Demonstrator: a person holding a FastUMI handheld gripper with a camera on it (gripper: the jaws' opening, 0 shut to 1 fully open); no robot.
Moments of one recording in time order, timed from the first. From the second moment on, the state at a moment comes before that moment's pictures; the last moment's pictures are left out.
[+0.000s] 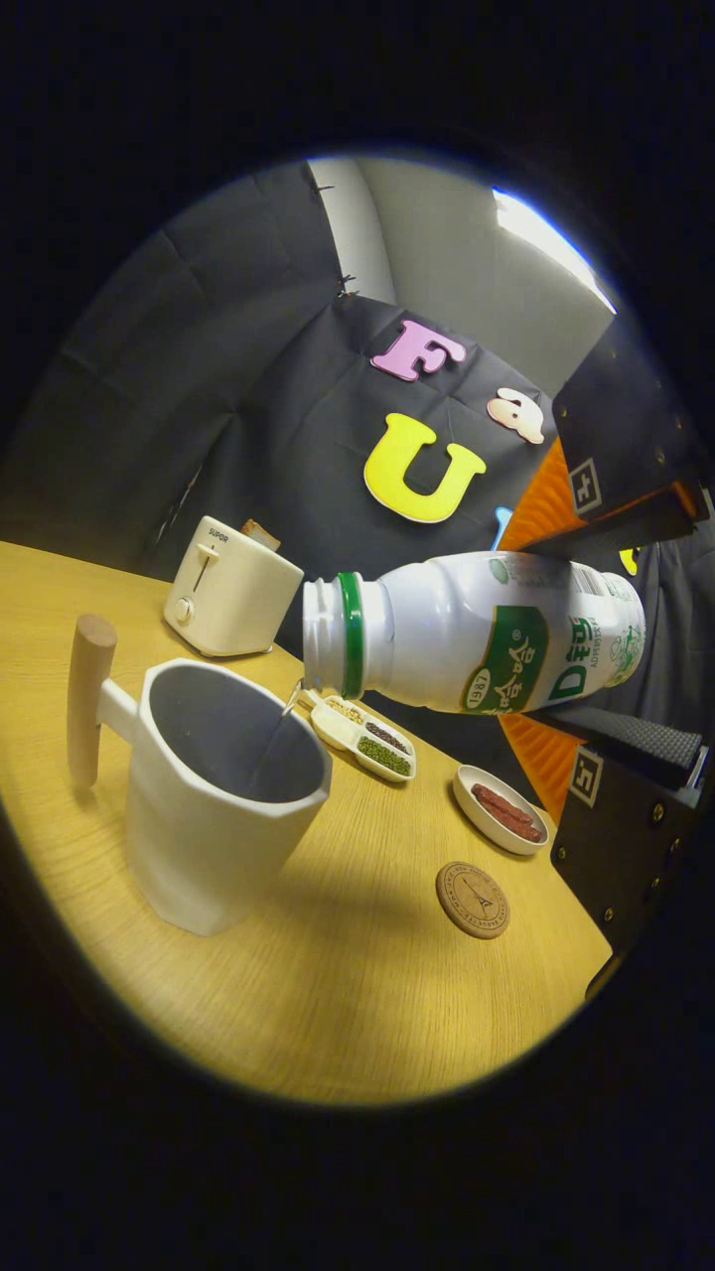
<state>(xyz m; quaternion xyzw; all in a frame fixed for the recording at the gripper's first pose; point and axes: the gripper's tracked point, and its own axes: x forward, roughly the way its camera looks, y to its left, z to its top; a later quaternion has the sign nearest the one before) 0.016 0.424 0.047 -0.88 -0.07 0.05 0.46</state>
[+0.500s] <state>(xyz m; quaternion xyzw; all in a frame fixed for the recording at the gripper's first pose) 0.014 0.429 0.049 -0.89 -0.09 0.04 0.45</state>
